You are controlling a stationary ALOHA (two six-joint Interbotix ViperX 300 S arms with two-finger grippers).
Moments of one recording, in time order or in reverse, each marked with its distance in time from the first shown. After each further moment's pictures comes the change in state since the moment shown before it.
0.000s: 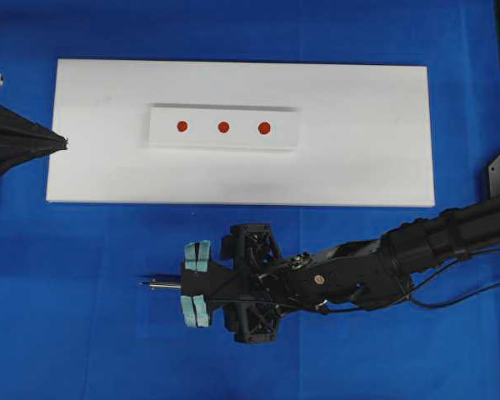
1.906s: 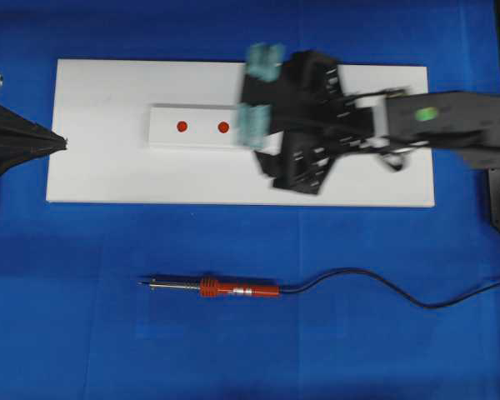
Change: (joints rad) left arm 0.000 -0.002 0.000 0.000 0.005 -0.003; right arm -0.334 -0.512 0.176 -0.057 0.202 -0.190
